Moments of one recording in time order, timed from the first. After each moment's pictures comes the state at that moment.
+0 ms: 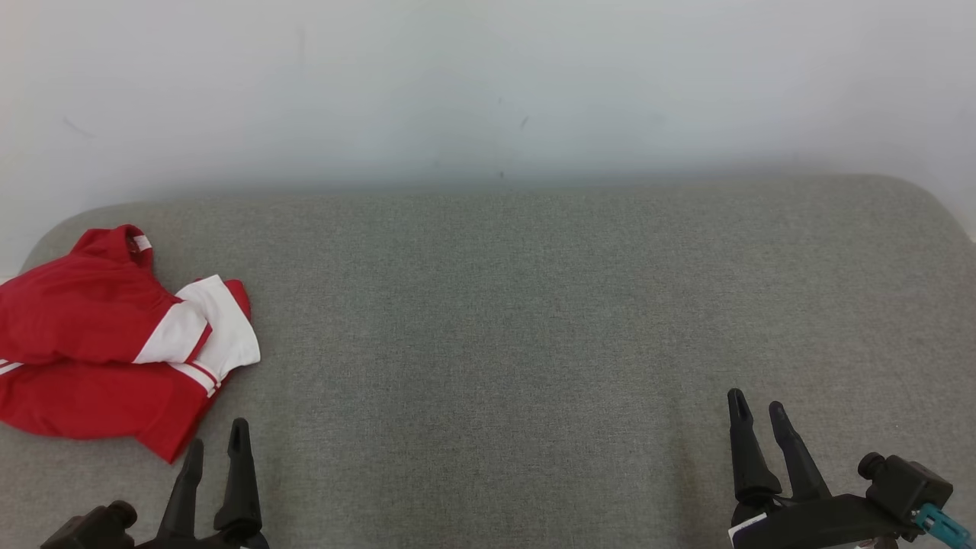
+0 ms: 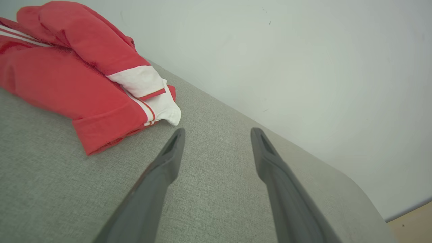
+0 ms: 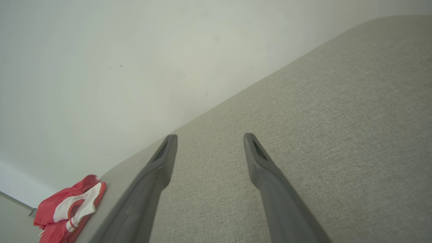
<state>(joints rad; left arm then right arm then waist) -0.02 0.08 0.04 0.15 -0.67 -0.12 -0.11 -0.03 -0.05 0.04 0.18 0.63 0.13 -0.11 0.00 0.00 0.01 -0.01</state>
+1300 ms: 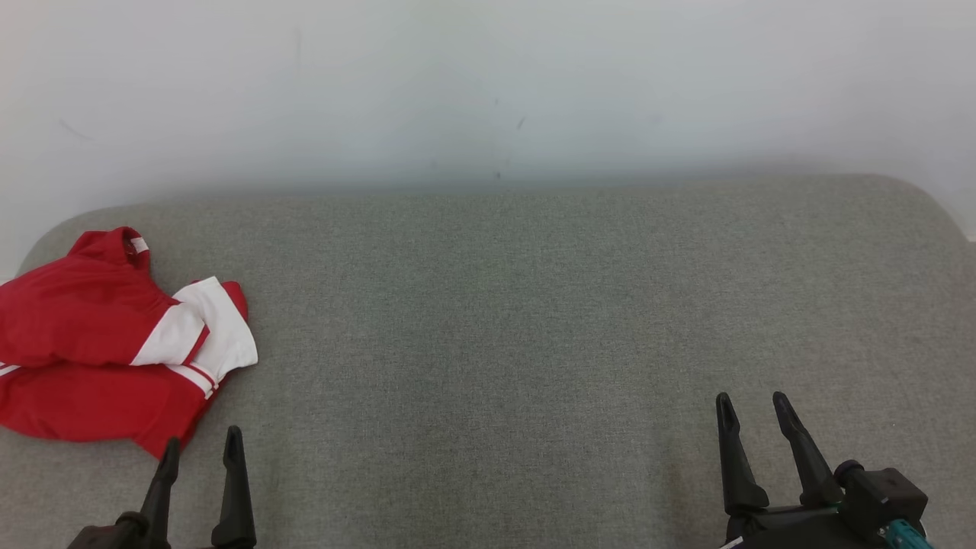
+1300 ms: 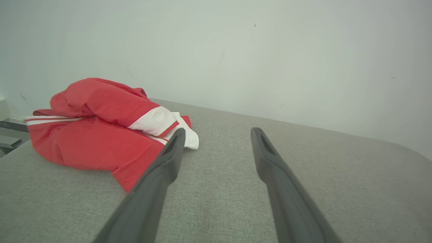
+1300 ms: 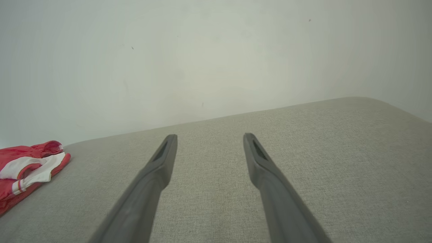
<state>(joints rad) 0.02 0.09 0.06 0.12 -0.31 -0.12 -0.21 0.00 -0.05 0.05 0.14 0.26 0.13 -0.21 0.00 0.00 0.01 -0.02</state>
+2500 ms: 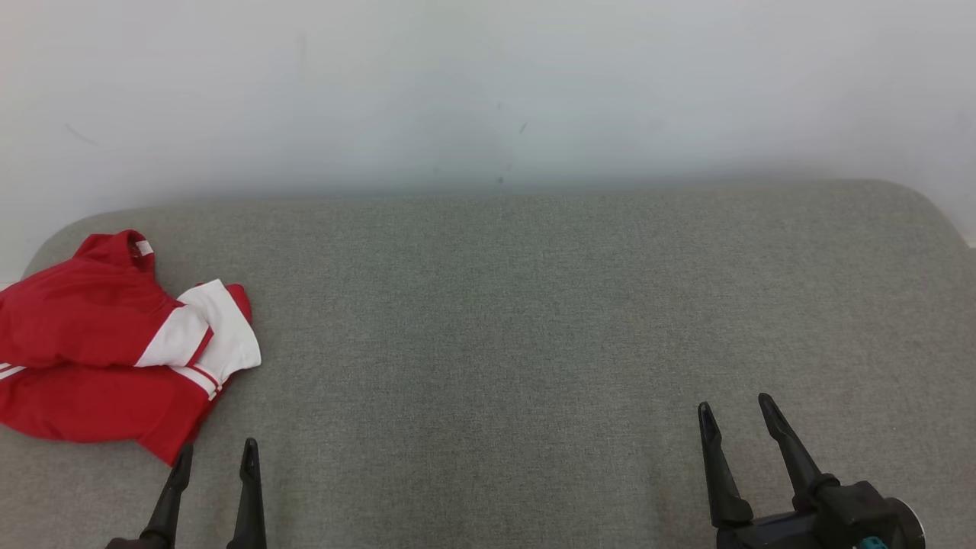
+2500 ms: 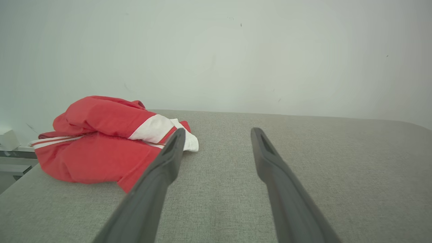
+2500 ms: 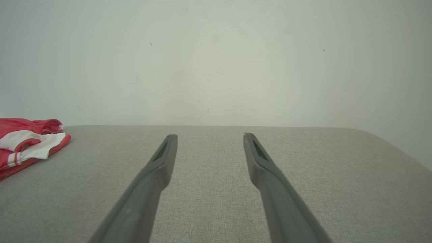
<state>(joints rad) 0.04 0.10 0.04 0.12 -0.18 -0.13 -0.26 0.02 -0.05 0.07 0.12 0.08 0.13 -0.26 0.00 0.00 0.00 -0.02</state>
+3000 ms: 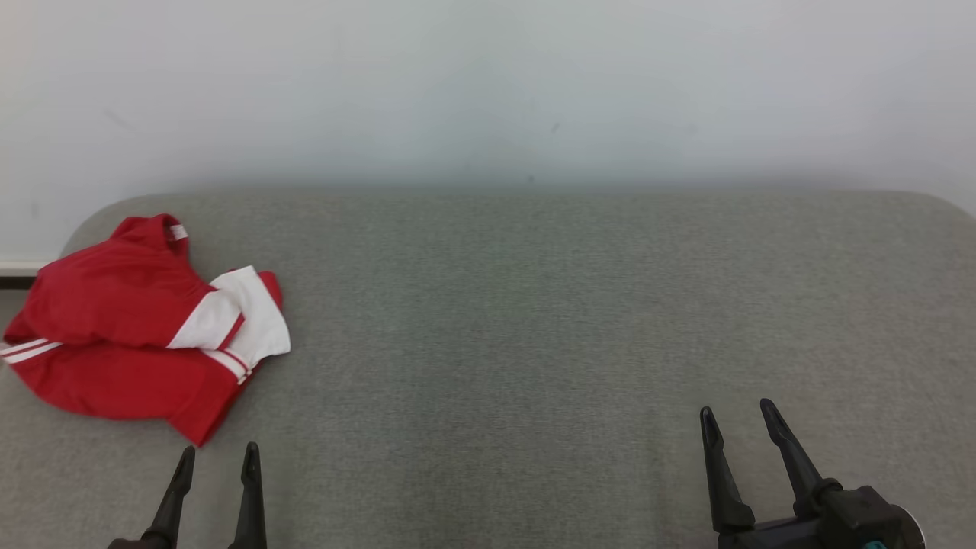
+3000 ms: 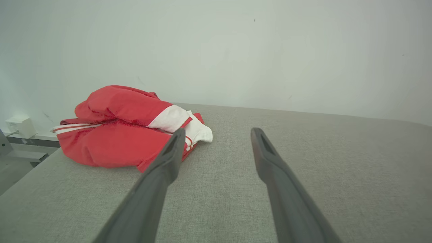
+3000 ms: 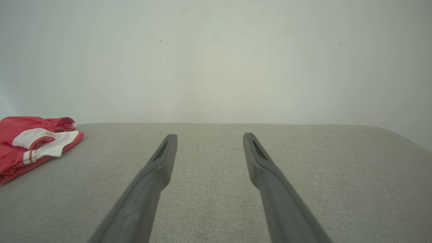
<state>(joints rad) 0.04 0.11 0.03 0.14 -0.20 -0.13 -0.26 0.03 -0.05 0.07 0.12 0.10 0.13 -0.26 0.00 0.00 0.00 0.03</state>
